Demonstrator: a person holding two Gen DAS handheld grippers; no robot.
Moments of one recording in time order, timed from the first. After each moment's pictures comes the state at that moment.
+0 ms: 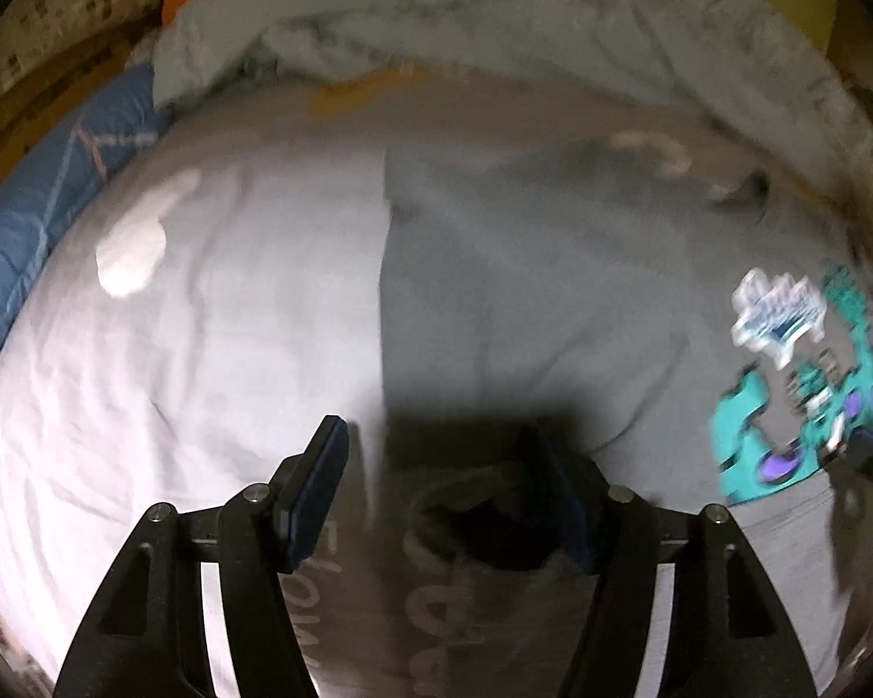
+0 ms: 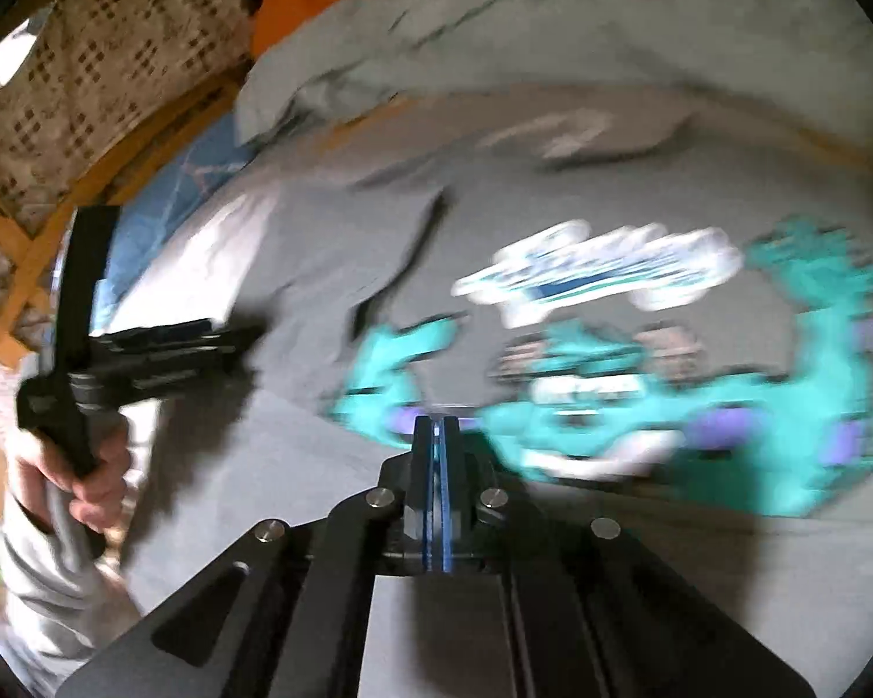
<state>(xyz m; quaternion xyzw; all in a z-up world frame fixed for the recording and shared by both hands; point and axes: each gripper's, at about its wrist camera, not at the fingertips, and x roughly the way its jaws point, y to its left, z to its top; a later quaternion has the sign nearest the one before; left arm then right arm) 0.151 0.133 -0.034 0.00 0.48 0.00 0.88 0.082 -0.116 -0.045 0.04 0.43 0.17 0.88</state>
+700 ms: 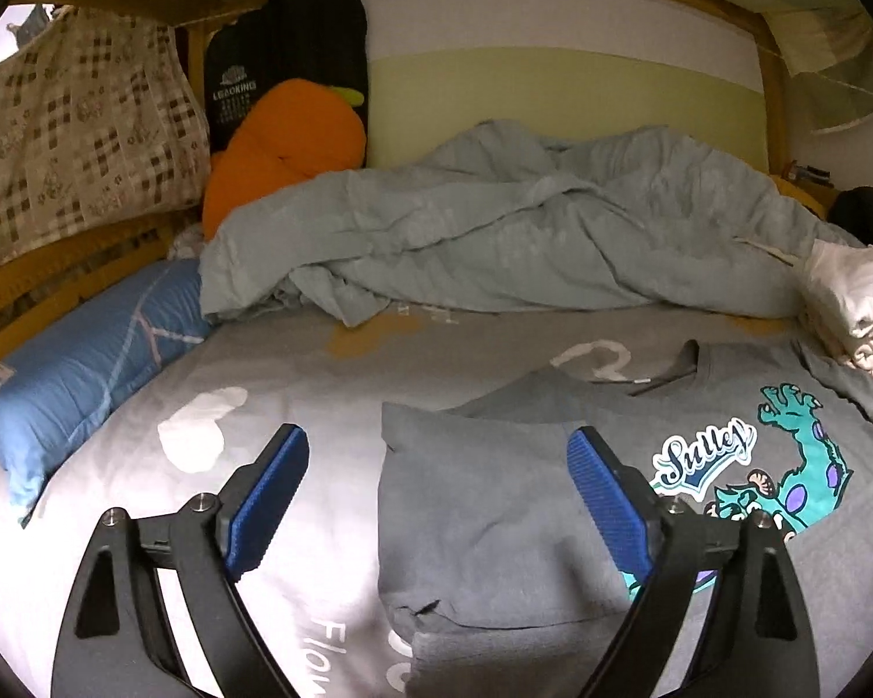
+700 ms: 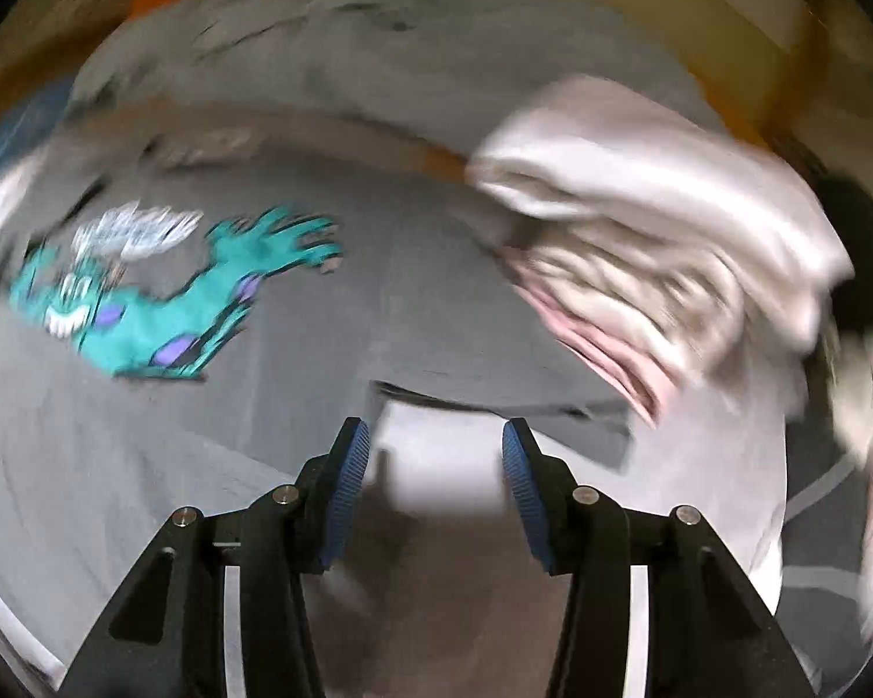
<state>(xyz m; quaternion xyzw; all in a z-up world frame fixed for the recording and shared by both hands) 0.099 0.109 0.031 0.04 0.24 0.01 0.97 0.070 -0.319 -0.023 -0.18 0.43 0.02 0.88</state>
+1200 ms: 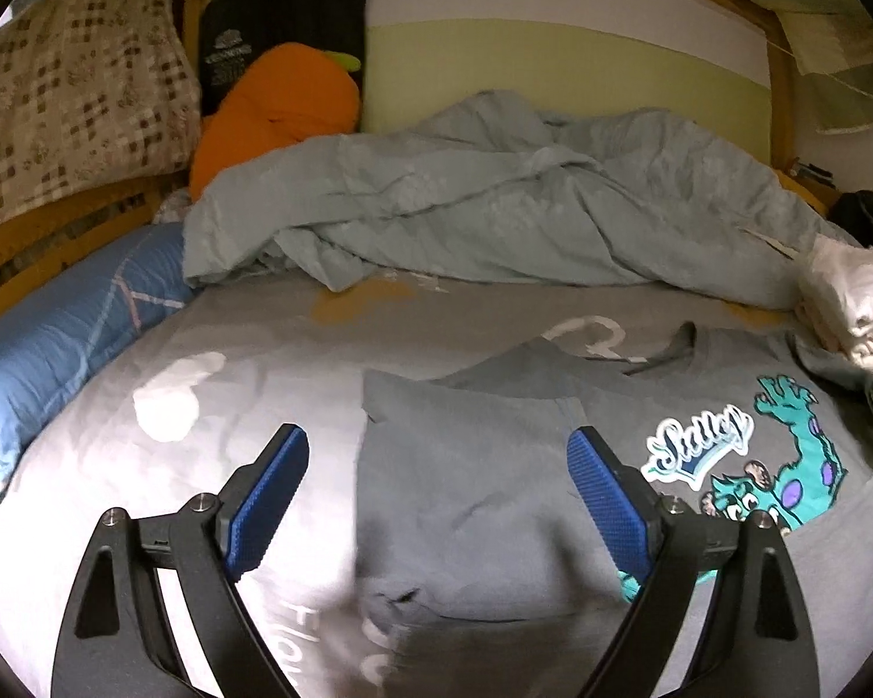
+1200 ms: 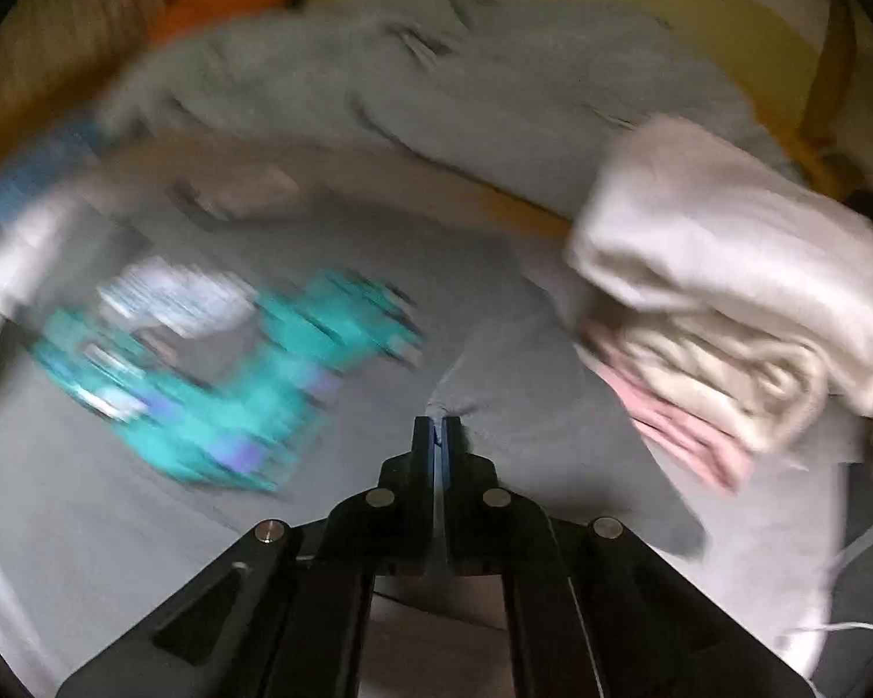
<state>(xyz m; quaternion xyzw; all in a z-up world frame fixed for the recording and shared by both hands) 0.106 0.105 0.015 0.02 0.28 -0.01 0.96 0.116 -0.305 0.013 -0.06 0.41 0.10 0.90</state>
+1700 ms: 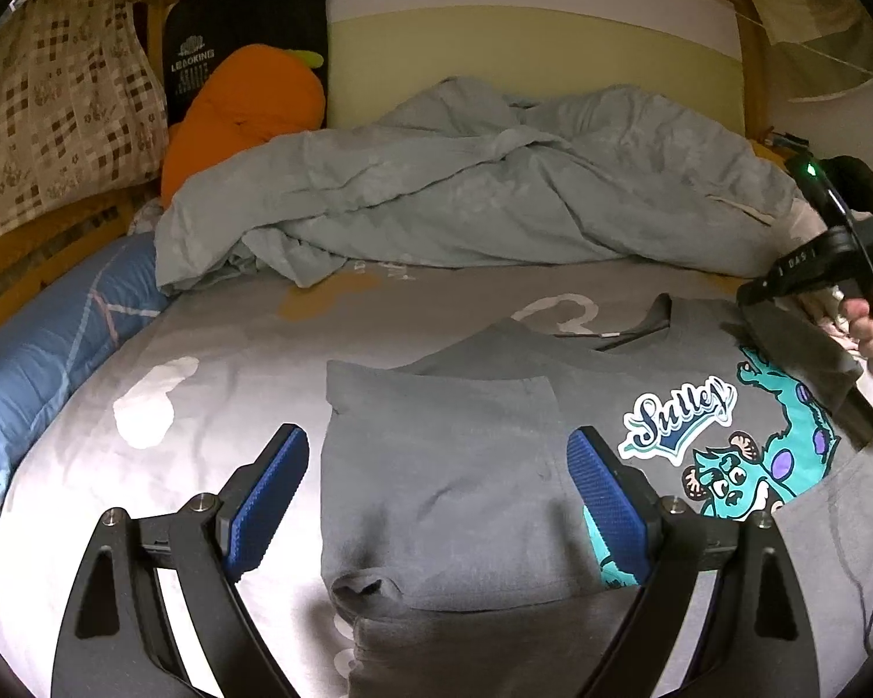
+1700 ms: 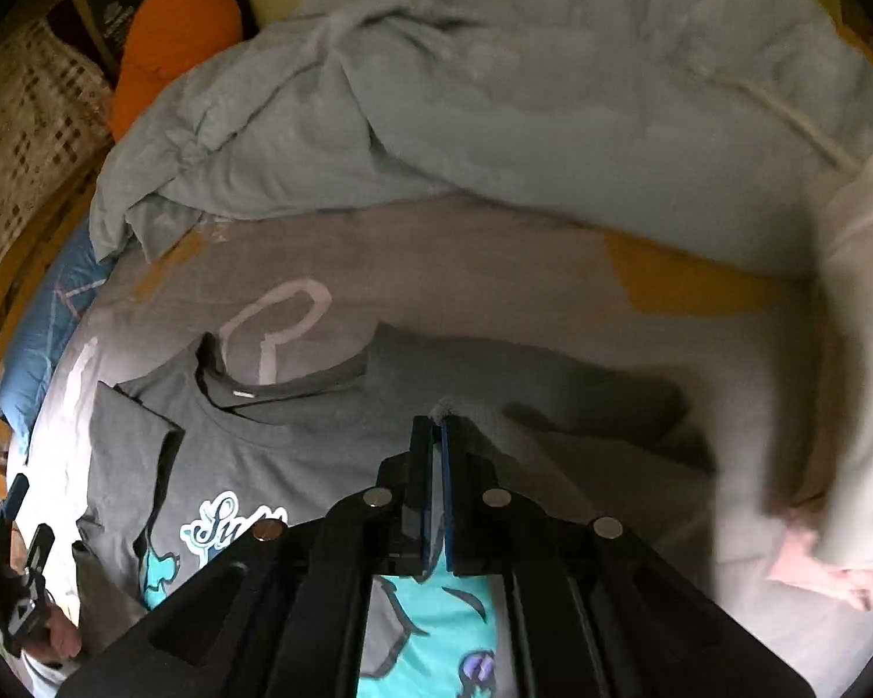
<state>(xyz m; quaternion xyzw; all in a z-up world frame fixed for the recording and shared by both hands) 0.105 0.089 0.011 0.04 0.29 -0.03 0.96 0.268 -0.259 -0.010 0.09 0.48 0.12 0.87</state>
